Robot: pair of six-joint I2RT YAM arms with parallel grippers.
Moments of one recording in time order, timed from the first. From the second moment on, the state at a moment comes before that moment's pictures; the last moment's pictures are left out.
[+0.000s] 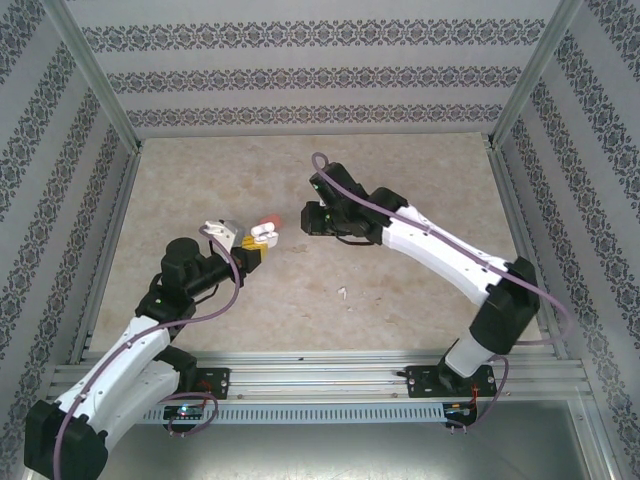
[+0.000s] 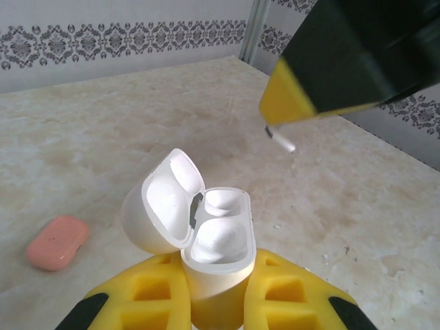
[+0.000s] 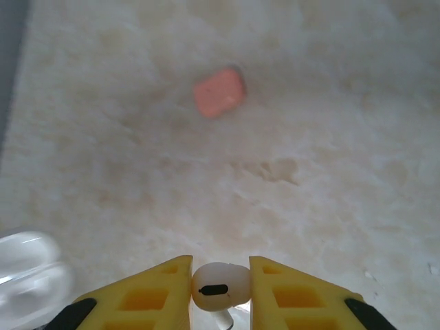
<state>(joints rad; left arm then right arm) -0.33 0.76 0.45 0.07 0.44 -0.08 0.80 1.59 1.49 -0.73 -0.01 0.70</state>
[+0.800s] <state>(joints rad) -0.33 0.83 0.48 0.25 0.51 -0.12 0.92 1.53 1.38 -0.23 -0.06 0.62</state>
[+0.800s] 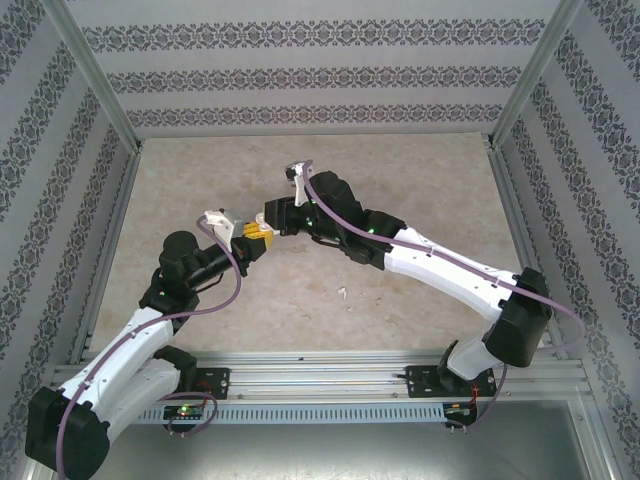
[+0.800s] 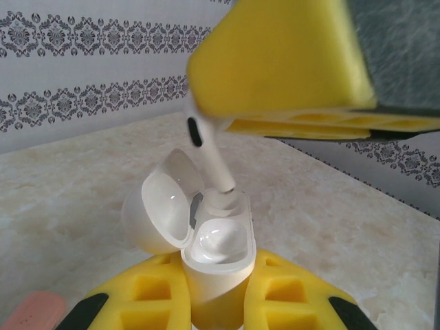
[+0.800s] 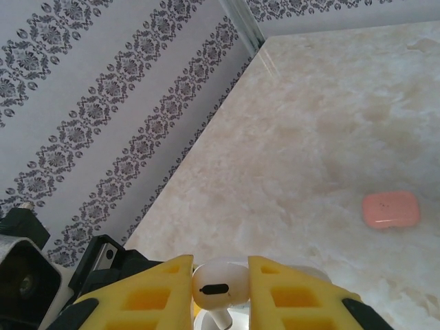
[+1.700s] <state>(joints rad) -0.33 0.84 0.49 0.25 0.46 -0.14 0.94 1.55 1.29 -0.10 -0.07 0.65</state>
